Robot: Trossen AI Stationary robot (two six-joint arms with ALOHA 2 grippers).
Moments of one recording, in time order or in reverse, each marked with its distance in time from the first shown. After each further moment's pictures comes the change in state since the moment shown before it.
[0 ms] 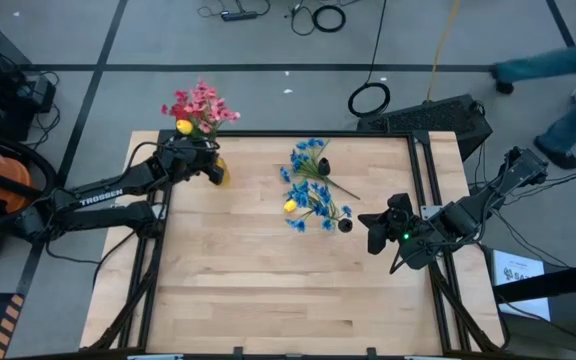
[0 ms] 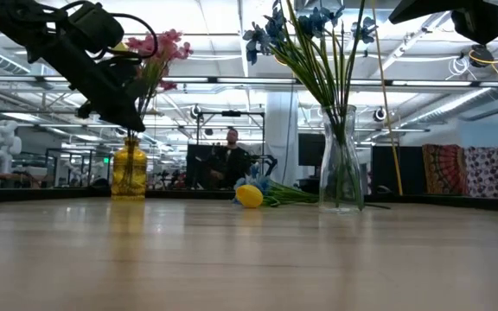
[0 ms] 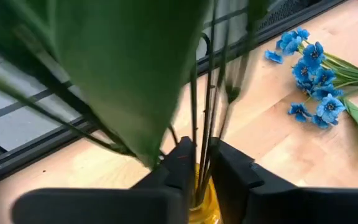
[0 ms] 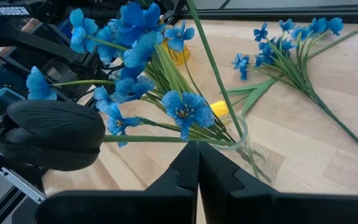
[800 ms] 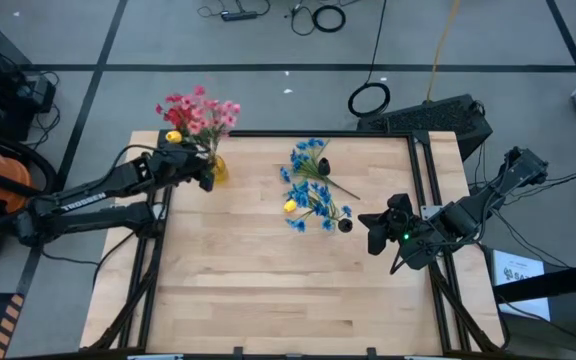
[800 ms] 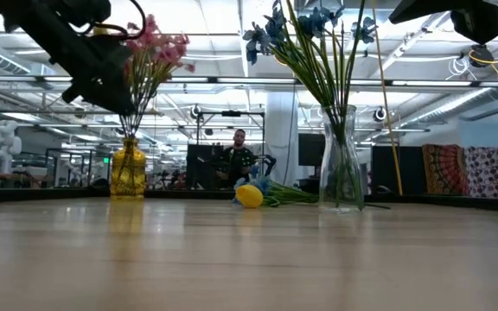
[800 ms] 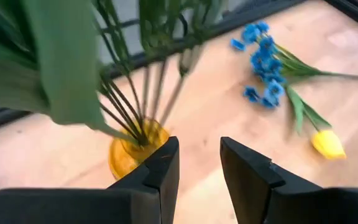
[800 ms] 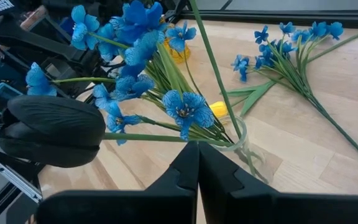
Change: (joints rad) left arm -0.103 -0.142 0.119 -0.331 0.042 -0.189; right arm 0.000 0.000 0.000 -0.002 0.001 -0.026
